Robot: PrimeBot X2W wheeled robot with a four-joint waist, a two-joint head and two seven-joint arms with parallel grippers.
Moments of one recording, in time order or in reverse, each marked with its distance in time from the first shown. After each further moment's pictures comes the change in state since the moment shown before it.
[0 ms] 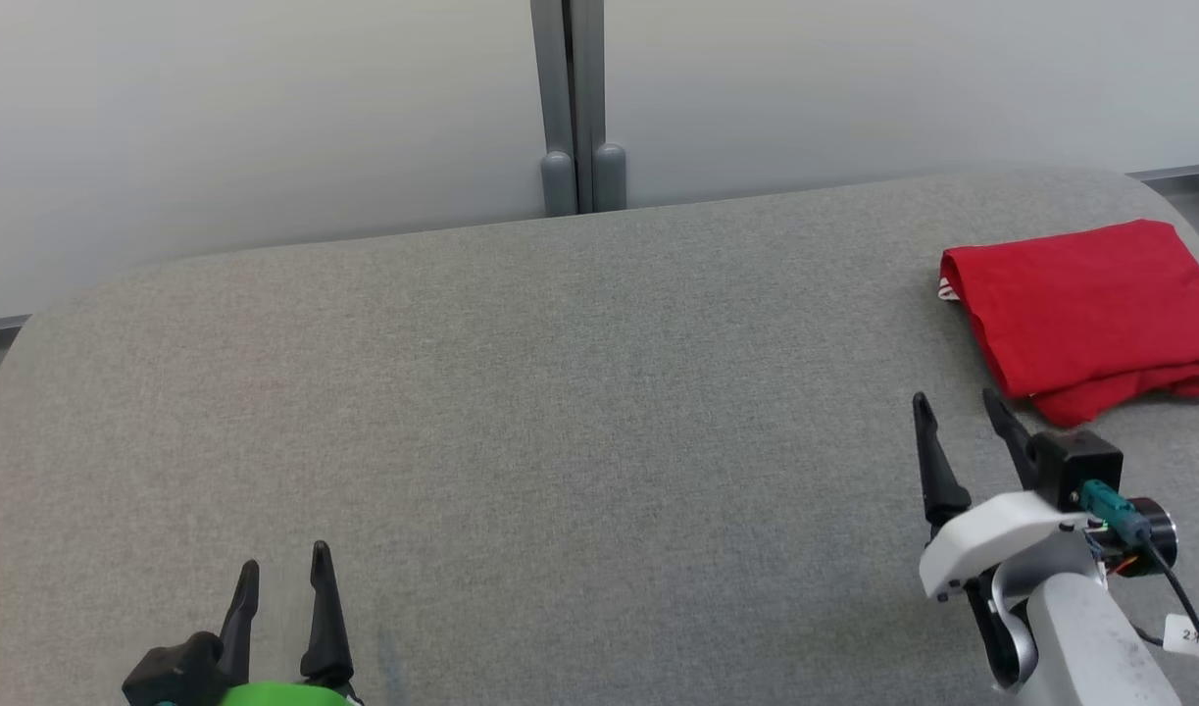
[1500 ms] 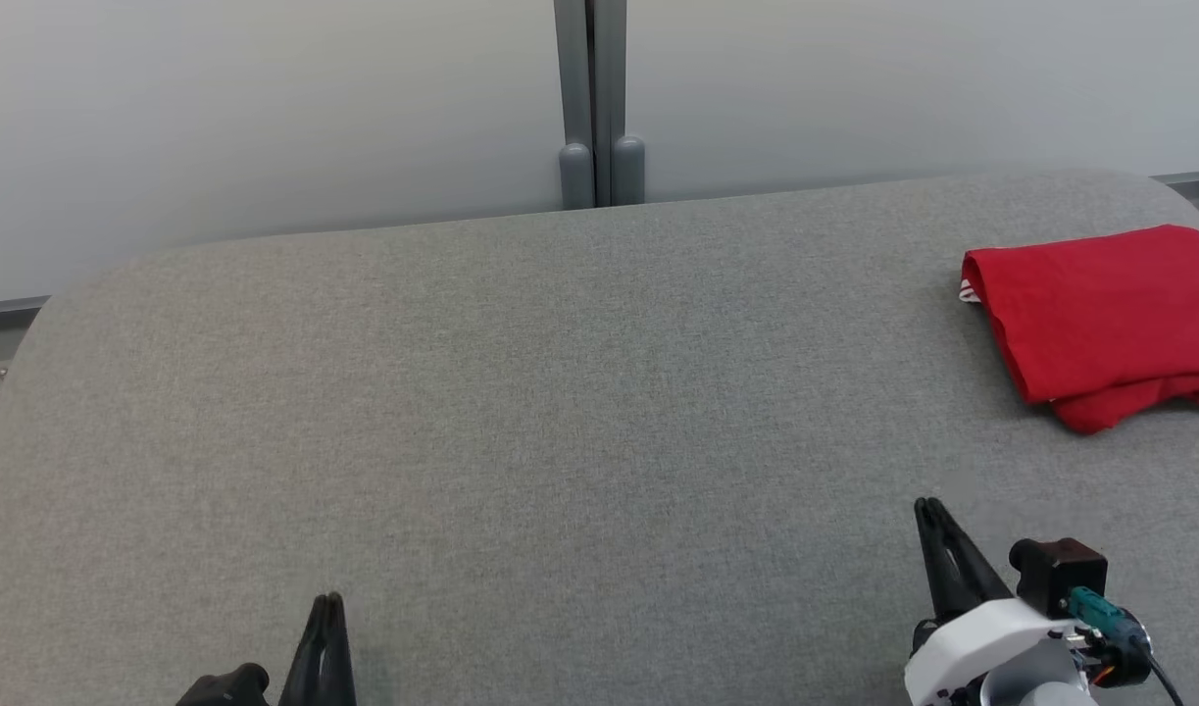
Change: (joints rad) left arm 0.042 -0.003 -0.072 0.035 -0.005 0.026 0.000; right arm 0.207 0.009 0.077 -0.110 0.115 0.000 0.002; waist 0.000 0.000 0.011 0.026
